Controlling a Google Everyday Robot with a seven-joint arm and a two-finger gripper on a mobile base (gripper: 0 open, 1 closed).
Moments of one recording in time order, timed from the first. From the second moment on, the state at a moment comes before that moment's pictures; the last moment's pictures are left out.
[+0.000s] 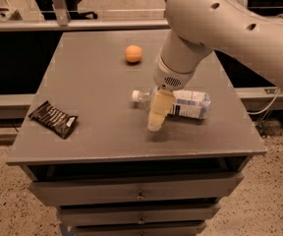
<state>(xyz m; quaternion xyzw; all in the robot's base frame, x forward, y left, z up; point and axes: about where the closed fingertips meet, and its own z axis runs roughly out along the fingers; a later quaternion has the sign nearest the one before) 0.549 -0.057 0.854 -0.63 0.75 0.01 0.19</state>
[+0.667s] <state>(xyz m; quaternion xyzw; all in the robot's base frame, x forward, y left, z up) 0.573 -0.079 0.833 -0.62 0.78 -0.02 0.13</state>
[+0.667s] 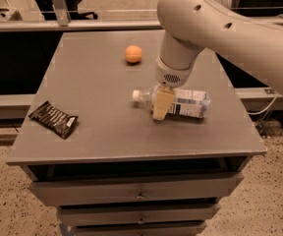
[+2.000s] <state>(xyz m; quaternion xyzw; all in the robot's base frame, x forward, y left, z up) 0.585 -0.060 0.931 -0.60 0.73 0.12 0.30</state>
